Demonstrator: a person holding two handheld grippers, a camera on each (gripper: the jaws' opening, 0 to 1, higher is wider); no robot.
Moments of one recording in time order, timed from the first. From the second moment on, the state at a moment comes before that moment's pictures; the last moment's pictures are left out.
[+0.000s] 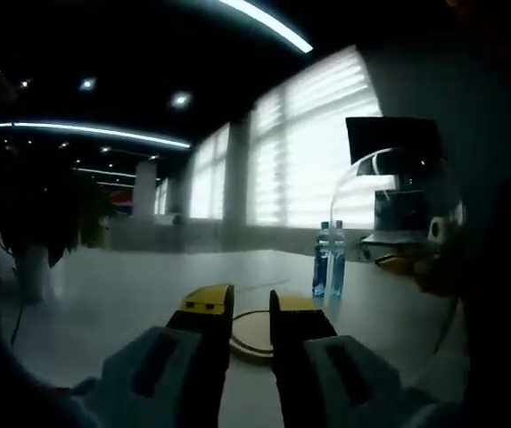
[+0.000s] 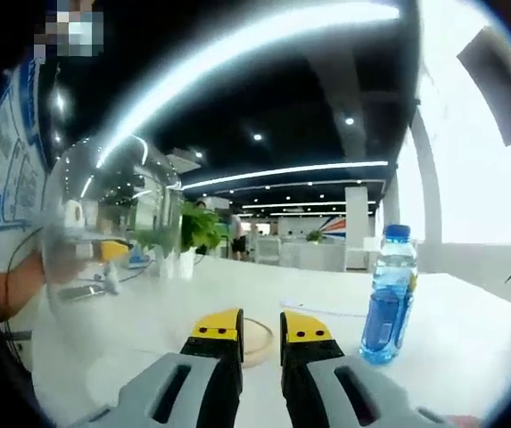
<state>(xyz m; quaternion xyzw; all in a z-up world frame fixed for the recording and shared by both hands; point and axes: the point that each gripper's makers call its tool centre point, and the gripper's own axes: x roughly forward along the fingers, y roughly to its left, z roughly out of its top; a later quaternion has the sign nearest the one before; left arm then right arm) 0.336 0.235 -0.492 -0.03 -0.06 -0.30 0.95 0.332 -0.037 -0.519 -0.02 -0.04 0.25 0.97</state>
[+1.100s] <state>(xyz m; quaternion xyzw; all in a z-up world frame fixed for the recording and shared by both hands) 0.340 0.229 -0.499 -0.02 -0.05 -0.27 0.96 0.336 -0.031 -0.522 -0.04 -0.05 0.26 0.96</state>
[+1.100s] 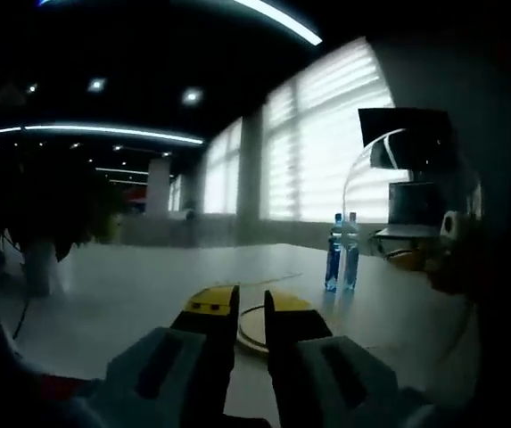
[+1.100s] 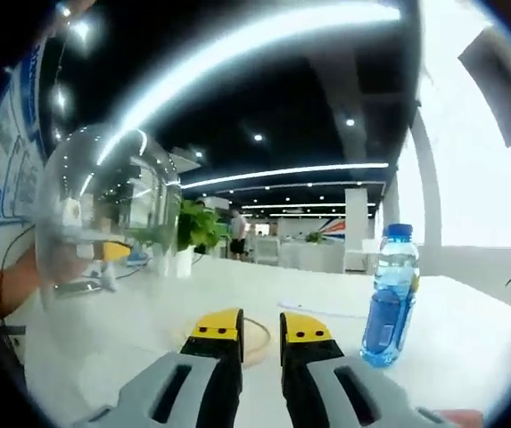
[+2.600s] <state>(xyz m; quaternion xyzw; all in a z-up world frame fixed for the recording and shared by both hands) 0.373 0.223 -0.540 0.00 0.00 -0.38 0.93 0.349 -0.051 -0.529 -0.02 -0.02 0.22 0.98</state>
